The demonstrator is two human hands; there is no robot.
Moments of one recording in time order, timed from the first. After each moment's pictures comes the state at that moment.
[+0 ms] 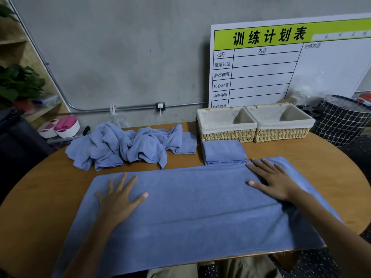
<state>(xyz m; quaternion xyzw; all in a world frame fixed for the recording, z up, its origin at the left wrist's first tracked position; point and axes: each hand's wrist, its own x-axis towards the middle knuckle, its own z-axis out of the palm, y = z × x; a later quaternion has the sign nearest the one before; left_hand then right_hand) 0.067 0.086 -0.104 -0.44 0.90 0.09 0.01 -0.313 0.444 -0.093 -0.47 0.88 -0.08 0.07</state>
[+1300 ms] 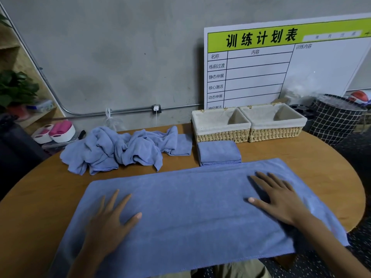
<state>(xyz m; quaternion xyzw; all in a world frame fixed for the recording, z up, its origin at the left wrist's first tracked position) 0.105 0.126 -0.107 -0.41 0.90 0.10 -0.06 -0.249 0.479 -0.090 -0.41 0.91 -0.08 0.03</state>
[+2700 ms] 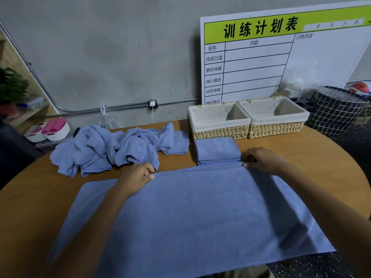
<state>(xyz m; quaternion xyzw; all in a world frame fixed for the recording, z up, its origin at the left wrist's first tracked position) -0.034 0.064 -0.074 -0.23 0.96 0.15 -0.06 -0.362 0.396 -0.064 -0.47 0.87 -0.12 0.08</state>
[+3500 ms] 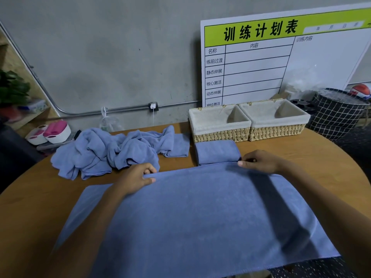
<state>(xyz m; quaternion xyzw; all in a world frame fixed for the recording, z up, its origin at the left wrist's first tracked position) -0.036 0.050 -0.070 -0.21 0.94 0.27 -0.05 -0.355 0.394 -0.047 -0.49 0.83 -0.21 0.19</state>
